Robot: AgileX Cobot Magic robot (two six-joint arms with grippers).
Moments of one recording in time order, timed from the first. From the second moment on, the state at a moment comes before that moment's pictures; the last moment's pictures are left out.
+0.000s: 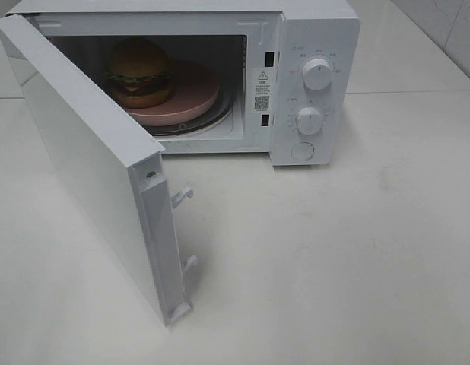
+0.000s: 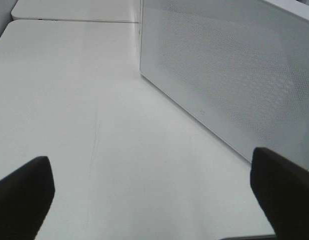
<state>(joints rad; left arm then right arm) 0.03 -0.01 -0.51 -0.15 1.07 0.04 0.14 0.00 -0.50 -0.08 1.01 0.04</state>
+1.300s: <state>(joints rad) 0.03 0.56 -0.34 -0.24 0.19 0.15 0.14 0.00 -0.50 -0.08 1.01 0.04</state>
